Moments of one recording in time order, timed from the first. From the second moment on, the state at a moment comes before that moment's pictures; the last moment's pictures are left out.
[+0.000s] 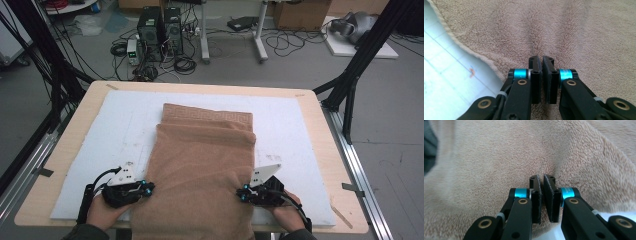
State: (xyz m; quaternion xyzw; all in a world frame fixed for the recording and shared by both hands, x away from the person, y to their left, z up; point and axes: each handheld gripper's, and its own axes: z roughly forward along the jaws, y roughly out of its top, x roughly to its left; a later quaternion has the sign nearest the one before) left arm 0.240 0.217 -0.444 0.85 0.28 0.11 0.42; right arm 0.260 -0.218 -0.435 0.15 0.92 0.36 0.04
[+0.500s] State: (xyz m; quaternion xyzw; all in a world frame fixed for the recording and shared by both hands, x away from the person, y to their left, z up) left arm 0.228 0.218 -0.437 0.85 0.27 0.11 0.44; right arm 0.236 -0.221 -0.412 0.13 0.91 0.38 0.06
